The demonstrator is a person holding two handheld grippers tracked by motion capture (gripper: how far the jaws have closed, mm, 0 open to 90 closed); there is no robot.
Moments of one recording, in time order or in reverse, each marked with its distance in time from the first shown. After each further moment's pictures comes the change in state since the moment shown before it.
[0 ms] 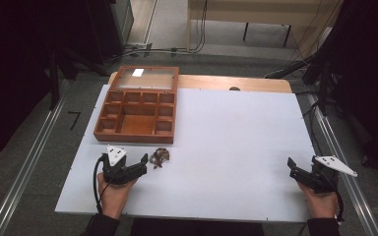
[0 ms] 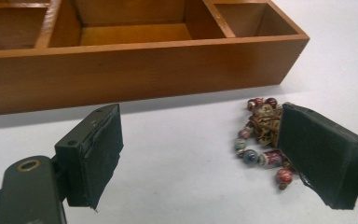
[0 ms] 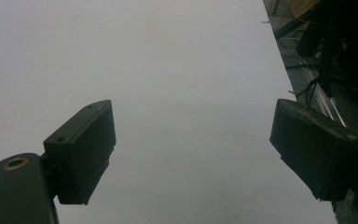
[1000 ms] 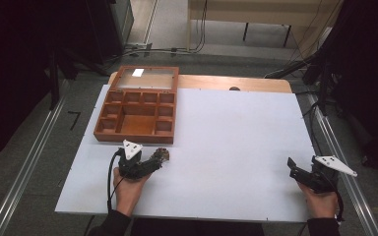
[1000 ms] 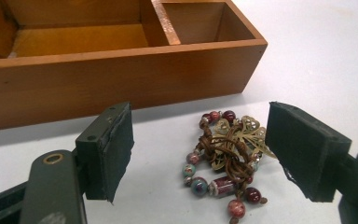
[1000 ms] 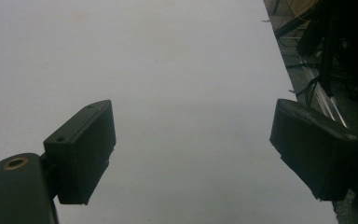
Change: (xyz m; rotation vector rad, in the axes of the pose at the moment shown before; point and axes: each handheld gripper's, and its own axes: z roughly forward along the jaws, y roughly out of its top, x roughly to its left) left arm -0.028 0.008 0.025 0.021 -0.067 0.011; right arm -0.001 0.000 0.001 0.004 0.002 0.003
